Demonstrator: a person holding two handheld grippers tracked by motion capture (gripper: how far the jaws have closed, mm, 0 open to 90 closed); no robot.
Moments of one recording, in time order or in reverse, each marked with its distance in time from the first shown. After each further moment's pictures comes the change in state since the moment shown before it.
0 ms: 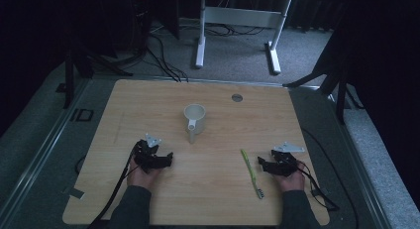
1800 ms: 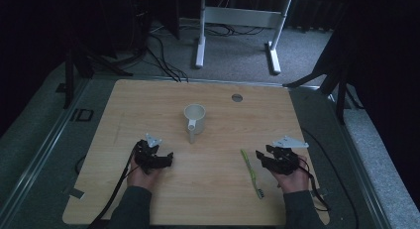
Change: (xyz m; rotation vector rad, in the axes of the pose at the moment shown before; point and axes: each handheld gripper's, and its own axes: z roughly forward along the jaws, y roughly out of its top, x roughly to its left) left arm -0.001 0.000 0.000 0.001 0.000 0.001; right arm 0.046 0.053 -0.062 -0.038 0.019 -0.022
